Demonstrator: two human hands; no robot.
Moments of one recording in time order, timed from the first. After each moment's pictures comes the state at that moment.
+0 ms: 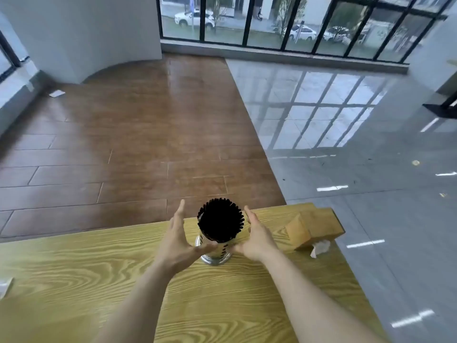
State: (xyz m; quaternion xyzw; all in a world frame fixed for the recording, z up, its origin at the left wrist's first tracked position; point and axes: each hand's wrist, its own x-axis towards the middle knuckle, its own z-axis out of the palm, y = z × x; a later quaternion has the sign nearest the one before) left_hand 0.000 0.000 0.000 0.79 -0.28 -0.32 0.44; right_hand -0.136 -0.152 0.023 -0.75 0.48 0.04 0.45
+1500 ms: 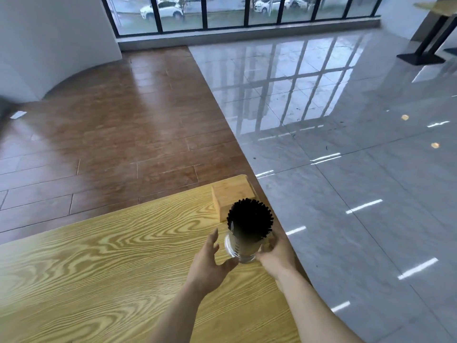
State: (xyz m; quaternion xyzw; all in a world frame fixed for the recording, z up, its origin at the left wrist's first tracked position) left_hand -0.282 -0.129 -0.018 0.77 -0.31 -0.43 0.36; right_hand -0.427 -0.251 -0.020 -0.59 0.62 -0.06 0.51
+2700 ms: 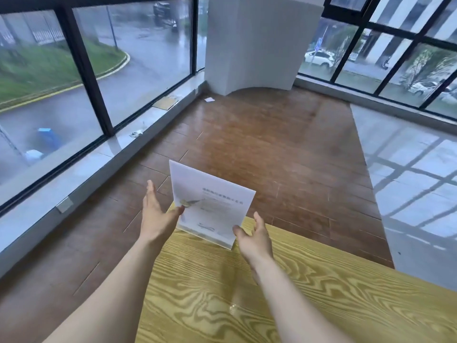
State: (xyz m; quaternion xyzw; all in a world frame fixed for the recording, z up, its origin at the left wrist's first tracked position) left_hand 0.259 0.491 0.056 0.81 0.06 -0.09 0.58; right_hand 0.162 0.297 0.049 -0.73 0.38 0.00 0.57
